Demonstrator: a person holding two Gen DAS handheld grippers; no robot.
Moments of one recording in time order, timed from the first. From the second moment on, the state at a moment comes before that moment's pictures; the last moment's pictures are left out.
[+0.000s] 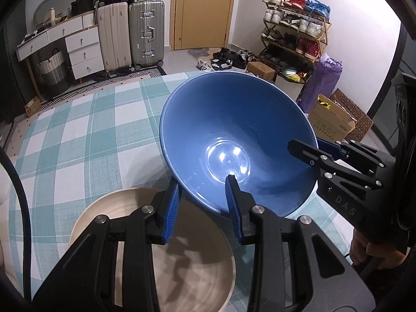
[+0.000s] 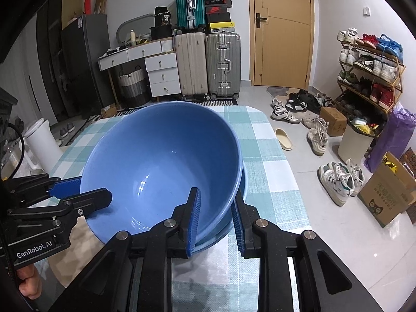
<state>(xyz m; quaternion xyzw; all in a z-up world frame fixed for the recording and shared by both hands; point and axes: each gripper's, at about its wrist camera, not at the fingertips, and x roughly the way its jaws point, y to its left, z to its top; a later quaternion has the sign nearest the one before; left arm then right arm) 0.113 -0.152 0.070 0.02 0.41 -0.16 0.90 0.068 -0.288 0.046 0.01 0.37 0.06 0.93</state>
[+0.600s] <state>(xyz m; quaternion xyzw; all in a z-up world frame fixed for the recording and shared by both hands) 0.119 -0.147 0.061 0.03 0.42 -0.15 0.89 0.072 -0.290 0.041 0.00 0.37 0.06 0.93</state>
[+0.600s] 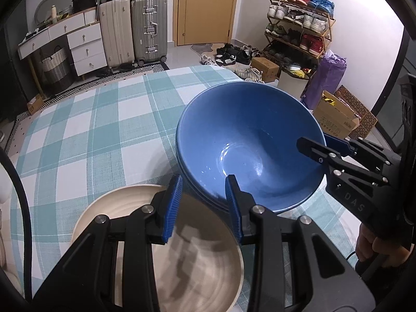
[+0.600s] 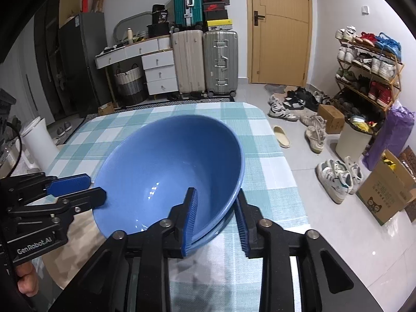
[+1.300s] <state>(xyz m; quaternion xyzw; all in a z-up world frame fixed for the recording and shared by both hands) 0.132 -0.113 0.059 -0.04 0.43 -0.15 0.89 0.072 -0.312 0.034 0.05 0.38 0.07 0.92</state>
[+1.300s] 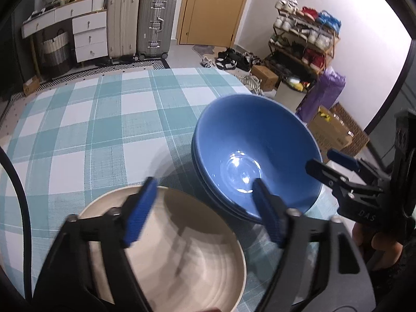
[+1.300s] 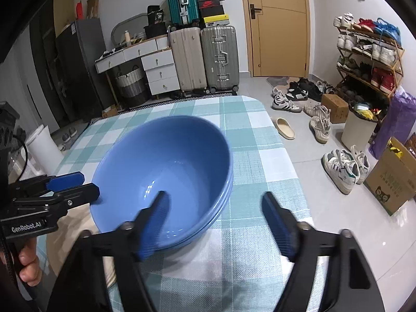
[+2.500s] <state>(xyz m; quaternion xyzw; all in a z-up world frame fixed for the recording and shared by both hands) 0.181 -0.117 0.012 -0.16 0.46 -0.19 0.85 0.082 -0.323 0.008 0.16 0.39 0.12 0.90</state>
